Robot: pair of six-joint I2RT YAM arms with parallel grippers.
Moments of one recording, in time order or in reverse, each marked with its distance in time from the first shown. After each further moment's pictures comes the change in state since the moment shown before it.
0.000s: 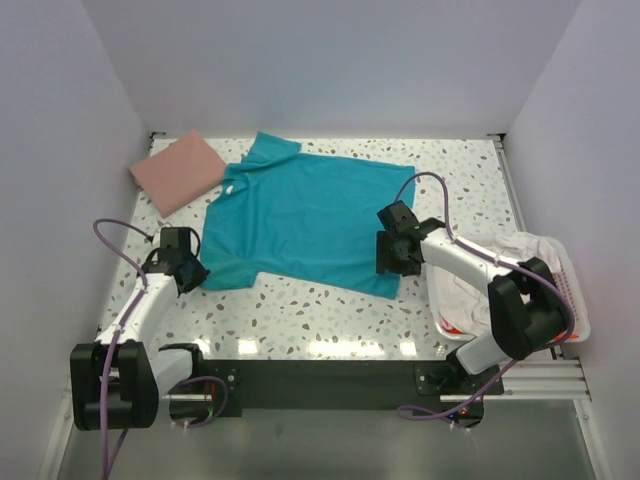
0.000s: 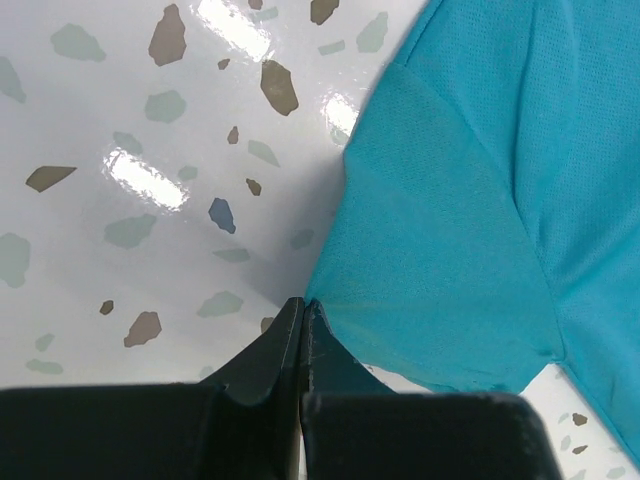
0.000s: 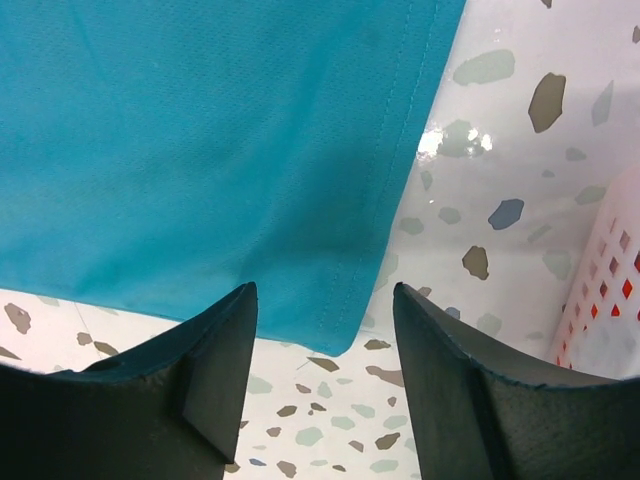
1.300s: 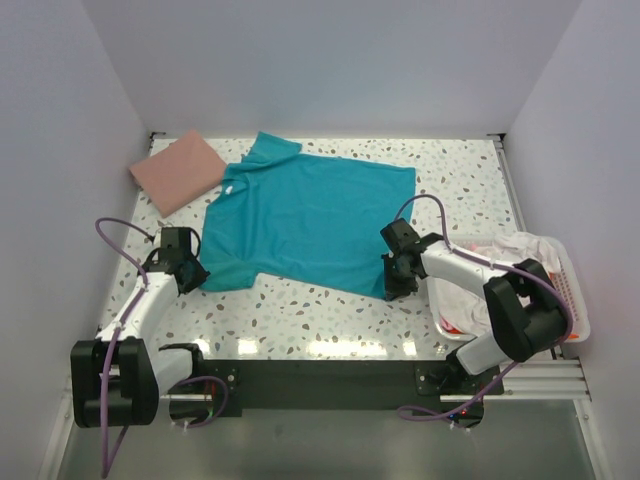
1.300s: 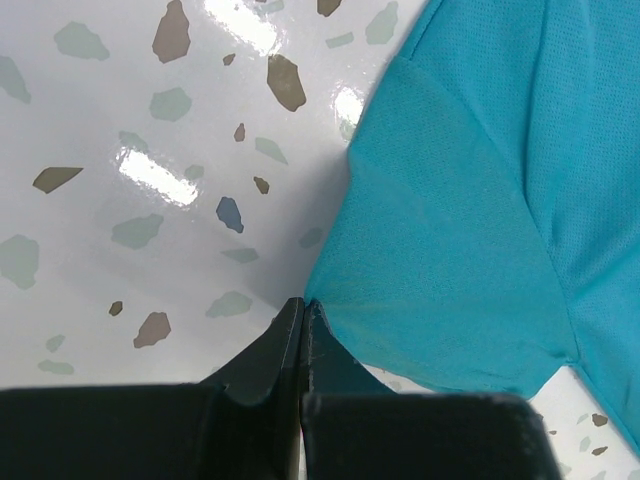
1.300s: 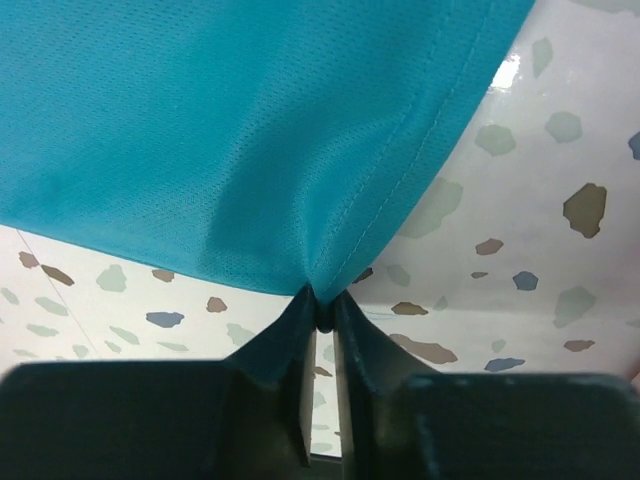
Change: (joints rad) left arm 0.004 0.016 0.000 -0.001 -0.006 0.029; right arm 0.005 -0.011 -0.156 0.037 -0.190 0.000
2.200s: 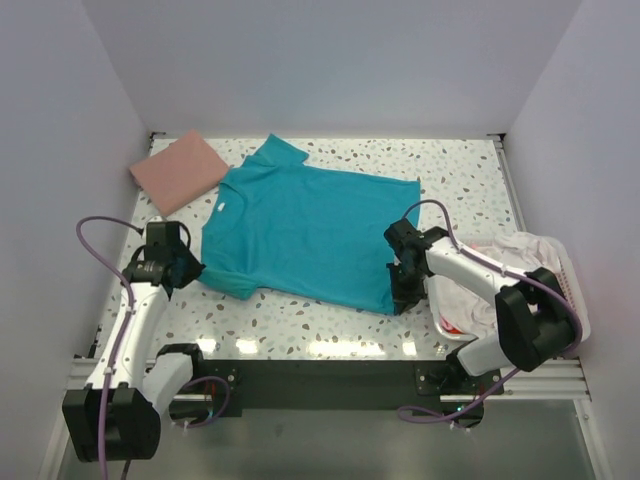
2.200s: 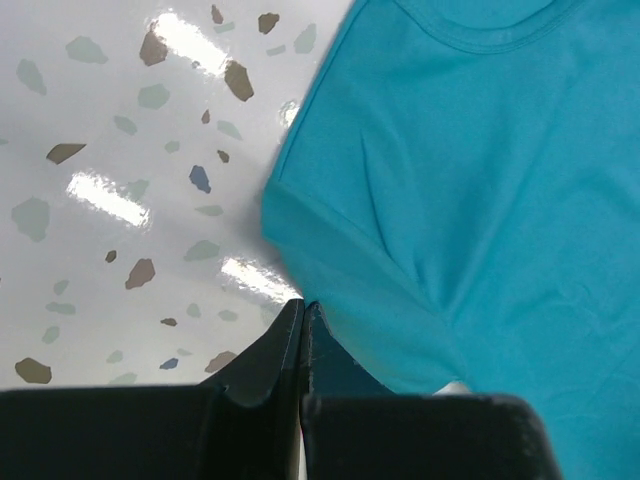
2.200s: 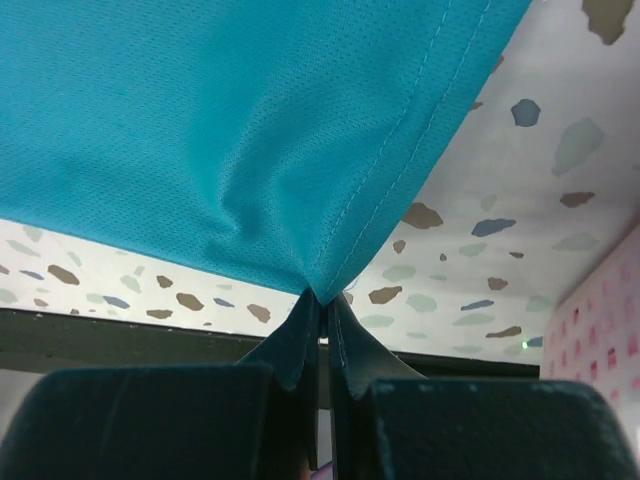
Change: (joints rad) left arm 0.000 -0.204 0.123 -0.236 0.065 -0.035; right arm 0.001 -0.056 0.044 -0.285 -0.079 -0.029
